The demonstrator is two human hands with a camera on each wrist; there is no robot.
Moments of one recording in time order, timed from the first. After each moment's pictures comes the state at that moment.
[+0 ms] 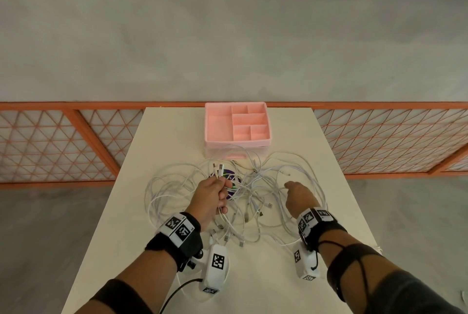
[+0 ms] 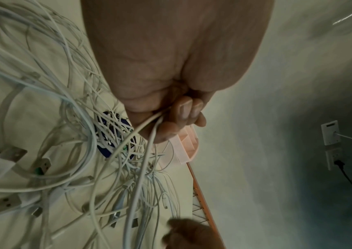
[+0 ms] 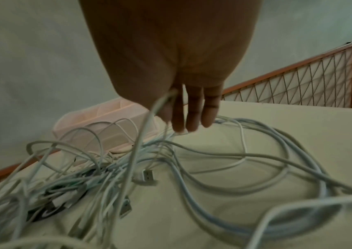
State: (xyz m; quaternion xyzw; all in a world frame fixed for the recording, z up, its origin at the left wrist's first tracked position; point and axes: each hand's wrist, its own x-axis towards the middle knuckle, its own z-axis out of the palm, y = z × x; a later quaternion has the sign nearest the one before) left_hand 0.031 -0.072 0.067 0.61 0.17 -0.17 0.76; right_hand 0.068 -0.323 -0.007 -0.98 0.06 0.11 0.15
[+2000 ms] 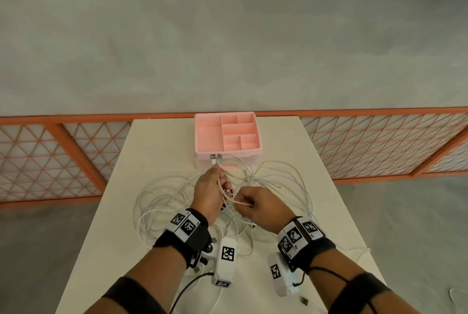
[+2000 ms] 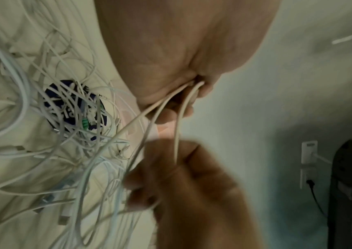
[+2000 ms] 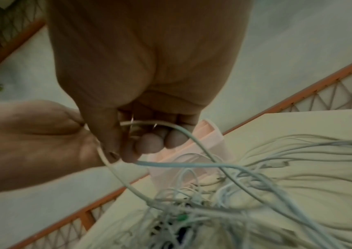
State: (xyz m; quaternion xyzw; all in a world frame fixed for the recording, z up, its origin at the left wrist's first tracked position) left_hand 0.062 -0.099 0.083 0.49 0.17 -0.10 0.85; right_hand 0.037 -0.252 0.077 -0.89 -0.14 0.13 0.41
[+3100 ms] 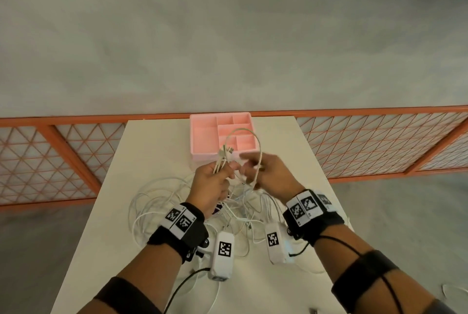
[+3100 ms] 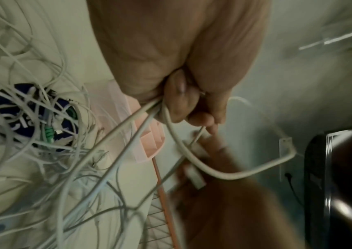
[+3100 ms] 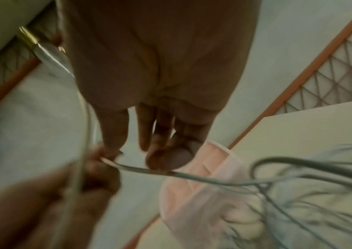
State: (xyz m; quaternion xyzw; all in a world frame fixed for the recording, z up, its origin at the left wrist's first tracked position) left_hand 0.064 -0.100 0.104 0.59 0.06 -0.10 0.80; right_hand 0.071 -0.265 0.132 -0.80 -0.04 0.07 0.59
